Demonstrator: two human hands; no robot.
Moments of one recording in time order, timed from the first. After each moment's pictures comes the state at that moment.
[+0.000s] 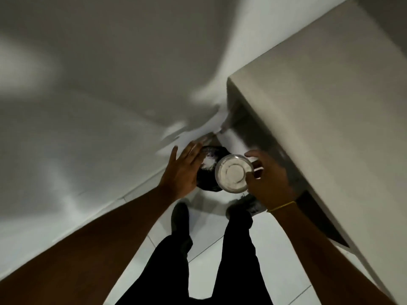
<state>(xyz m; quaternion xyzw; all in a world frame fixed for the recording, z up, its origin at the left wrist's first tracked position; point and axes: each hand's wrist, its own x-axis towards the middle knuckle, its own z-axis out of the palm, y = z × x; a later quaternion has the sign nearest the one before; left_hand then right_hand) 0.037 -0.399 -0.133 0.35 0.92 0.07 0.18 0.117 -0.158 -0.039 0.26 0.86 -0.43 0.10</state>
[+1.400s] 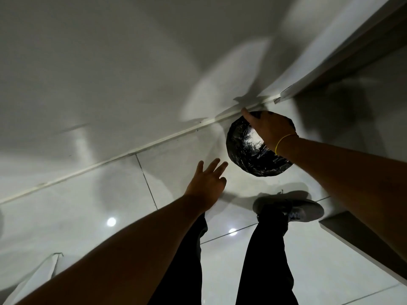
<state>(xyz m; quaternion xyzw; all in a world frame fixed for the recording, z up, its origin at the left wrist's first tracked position) 0.154 -0.472 -0.368 0.29 0.89 0.03 0.34 0.001 -0.249 -0.356 -0.24 0.92 0.15 0.26</state>
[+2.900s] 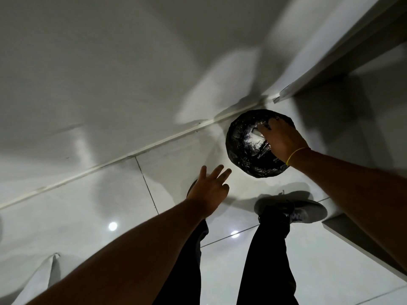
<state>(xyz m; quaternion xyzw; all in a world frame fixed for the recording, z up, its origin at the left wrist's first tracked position) 0.168 -0.466 -0.376 0.34 0.88 0.00 0.33 0.035 -0.214 -0.367 -0.18 0.94 0.08 0.29</state>
